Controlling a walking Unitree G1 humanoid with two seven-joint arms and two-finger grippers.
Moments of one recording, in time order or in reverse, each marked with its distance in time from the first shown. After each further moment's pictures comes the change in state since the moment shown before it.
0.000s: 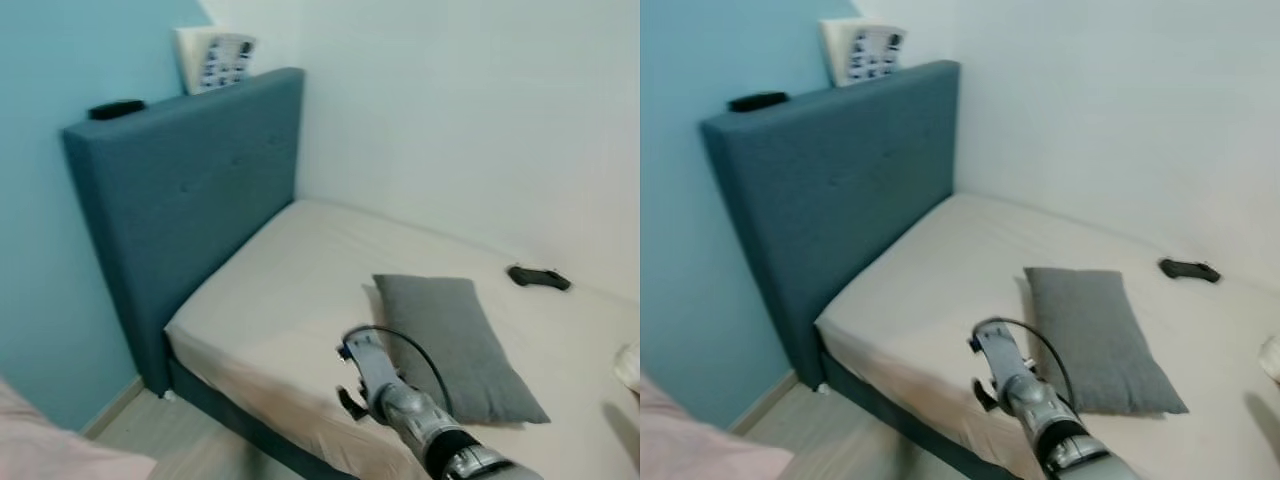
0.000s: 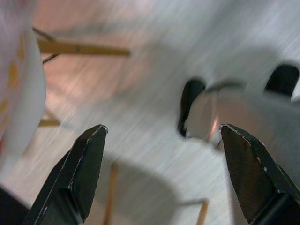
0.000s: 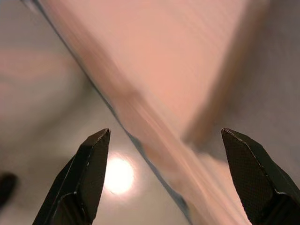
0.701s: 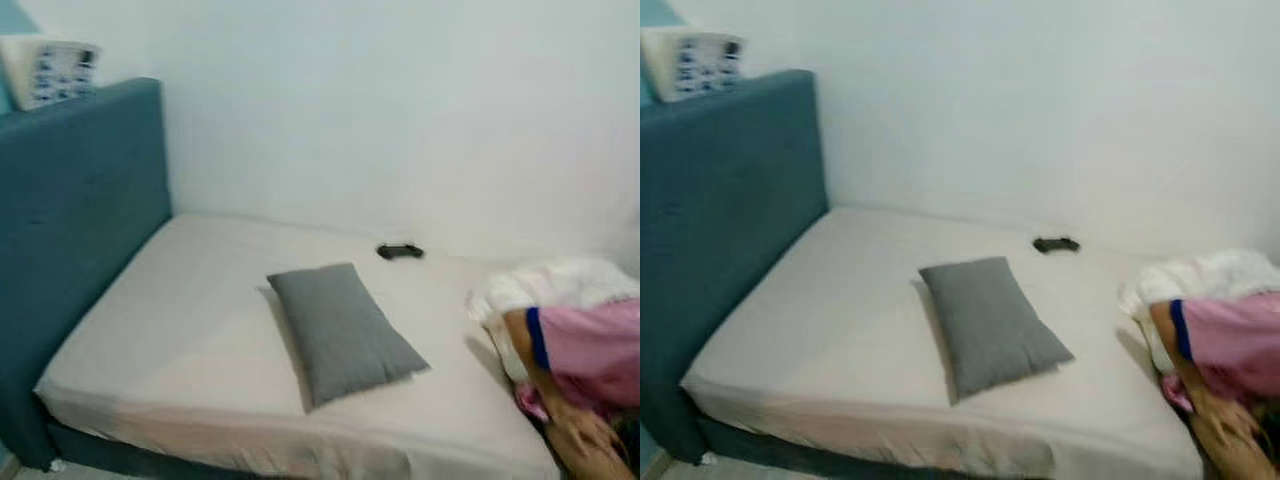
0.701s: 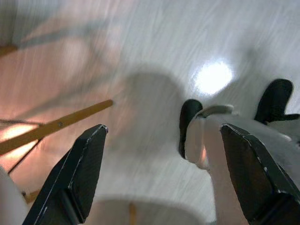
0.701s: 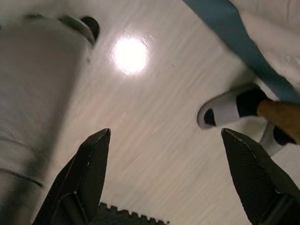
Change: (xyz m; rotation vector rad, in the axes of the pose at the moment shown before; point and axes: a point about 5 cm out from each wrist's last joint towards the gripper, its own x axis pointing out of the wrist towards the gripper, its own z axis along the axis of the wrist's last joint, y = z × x) left arm 0.001 0.005 0.004 -0.020 -0.004 0.021; right arm -0.046 0.043 -0.169 -0.068 0.517 0.108
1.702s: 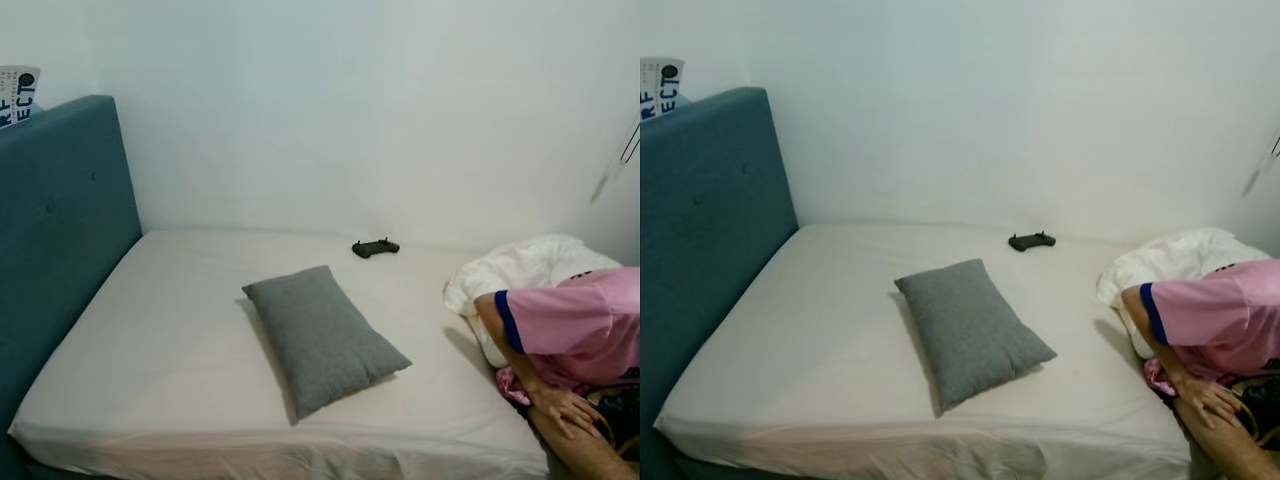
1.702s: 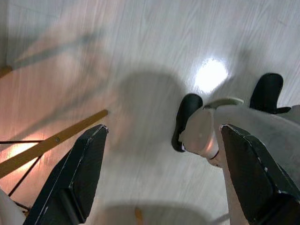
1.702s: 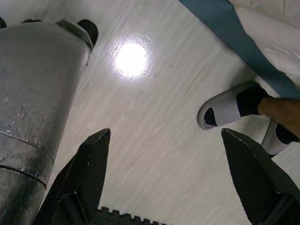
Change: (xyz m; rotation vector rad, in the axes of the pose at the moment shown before) left arm -0.002 -0.002 -0.012 0.014 0.029 -0.044; right arm 0.000 0.003 -0.007 -0.030 -0.002 -0.009
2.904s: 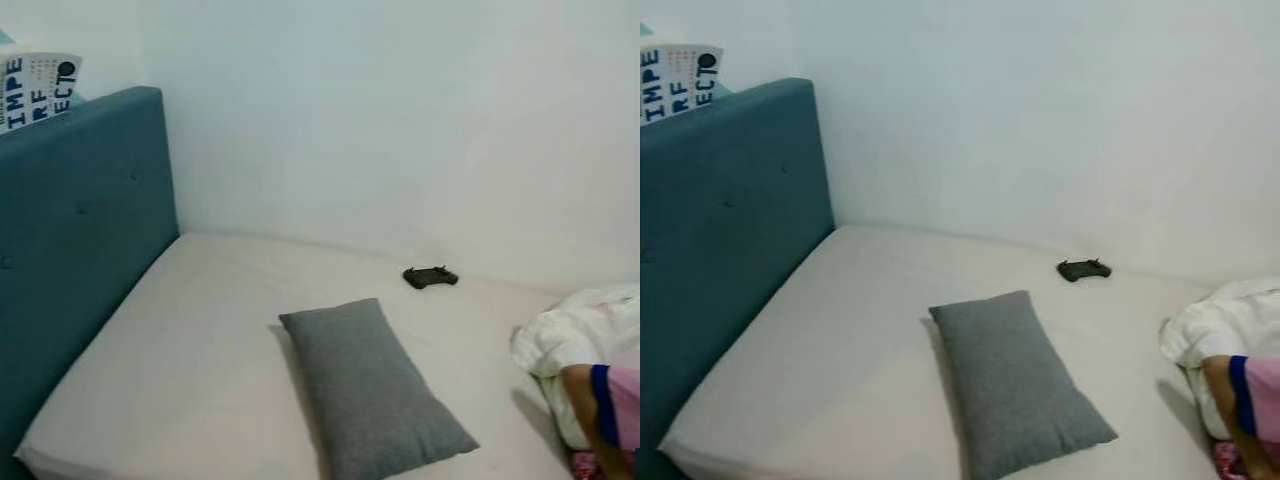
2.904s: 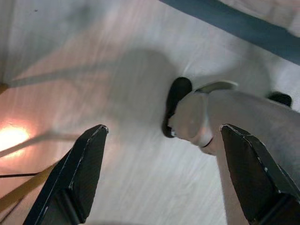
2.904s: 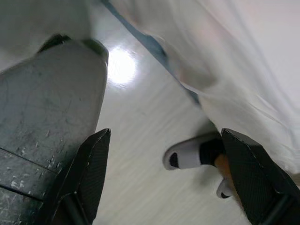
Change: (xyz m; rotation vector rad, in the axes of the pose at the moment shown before) left arm 0.001 0.000 0.007 0.008 -0.018 -0.014; right arm 0.000 0.005 0.004 -0.028 -0.021 -0.004
